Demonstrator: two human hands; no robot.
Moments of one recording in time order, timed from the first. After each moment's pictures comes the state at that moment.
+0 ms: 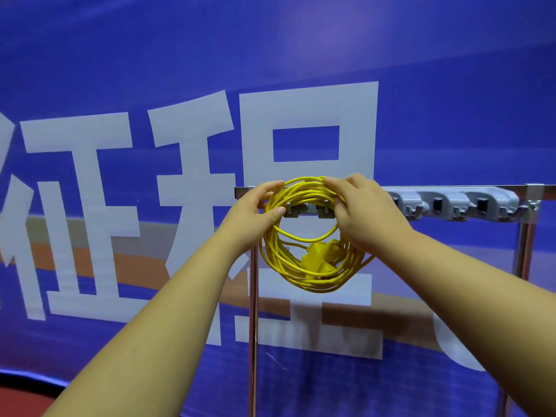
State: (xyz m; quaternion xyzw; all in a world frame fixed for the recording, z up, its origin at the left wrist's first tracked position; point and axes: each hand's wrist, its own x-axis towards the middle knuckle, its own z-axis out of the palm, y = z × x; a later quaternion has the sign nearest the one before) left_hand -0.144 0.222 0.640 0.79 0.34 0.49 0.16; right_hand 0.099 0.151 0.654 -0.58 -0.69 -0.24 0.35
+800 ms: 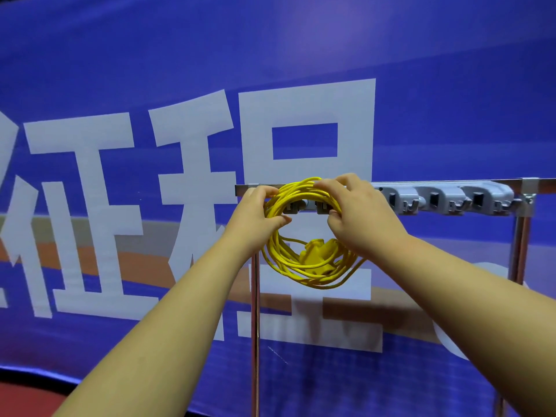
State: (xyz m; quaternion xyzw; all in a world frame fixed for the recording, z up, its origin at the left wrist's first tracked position) left_hand -0.130 0.212 0.634 0.77 0.40 0.49 0.08; right_hand 0.089 0.135 0.645 -0.57 -0.71 -0.24 0.34
